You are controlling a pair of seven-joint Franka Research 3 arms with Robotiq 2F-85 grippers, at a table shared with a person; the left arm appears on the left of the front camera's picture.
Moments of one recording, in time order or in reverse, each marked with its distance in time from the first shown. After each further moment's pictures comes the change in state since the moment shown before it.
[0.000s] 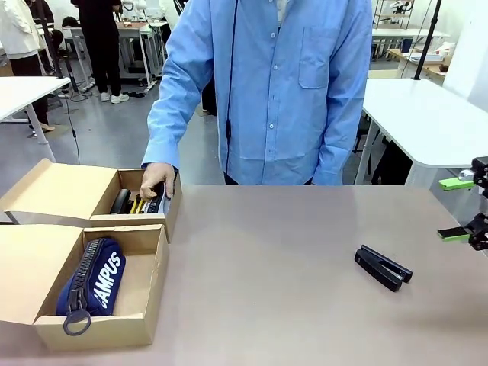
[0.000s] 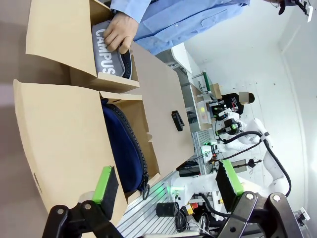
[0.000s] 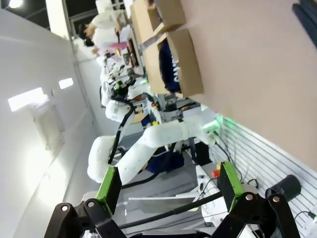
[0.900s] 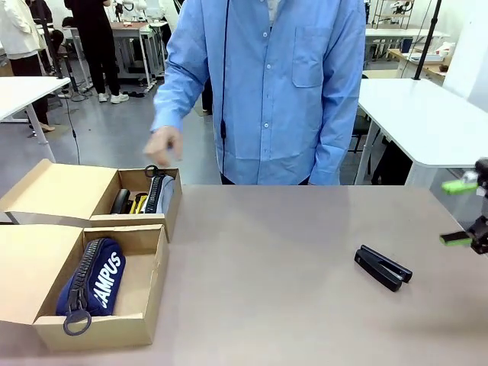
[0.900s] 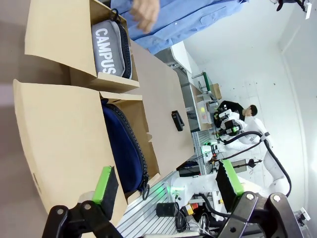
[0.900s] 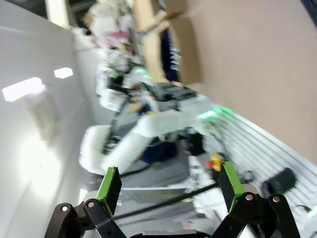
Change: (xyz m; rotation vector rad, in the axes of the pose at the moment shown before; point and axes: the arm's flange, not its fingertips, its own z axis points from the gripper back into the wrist) left arm 0.000 0.000 0.000 0.000 0.000 0.000; right arm -0.005 0.002 -0.008 -0.075 0.061 0.048
